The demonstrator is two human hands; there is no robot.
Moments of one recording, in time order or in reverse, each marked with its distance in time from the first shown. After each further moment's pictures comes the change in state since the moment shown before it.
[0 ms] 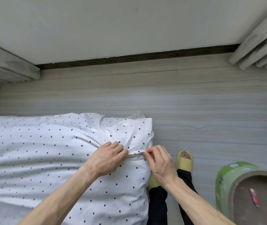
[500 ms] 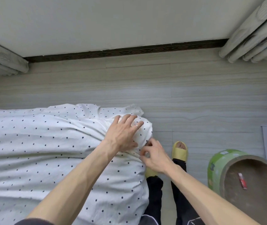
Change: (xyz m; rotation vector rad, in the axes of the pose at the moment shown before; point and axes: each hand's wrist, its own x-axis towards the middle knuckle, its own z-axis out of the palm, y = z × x) left_hand 0.052 0.012 0.004 0.067 -0.438 -0.222; right_hand -0.017 -0.016 0.001 -0.022 -0.644 0.297
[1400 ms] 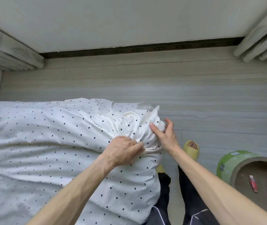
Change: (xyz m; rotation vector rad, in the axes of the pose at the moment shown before) left_hand -0.088 0.001 0.026 -0.236 0.390 0.172; right_hand 0.028 -0.034 -0.016 0.687 0.267 0.351
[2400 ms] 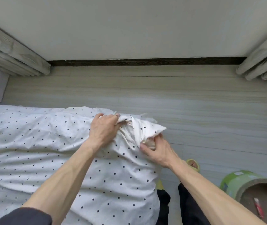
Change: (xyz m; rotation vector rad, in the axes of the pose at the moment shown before) left_hand 0.032 -0.096 -0.025 0.089 0.018 -0.630; right_hand 0.005 -0.023 0.010 -0.535 -0.233 -0.388
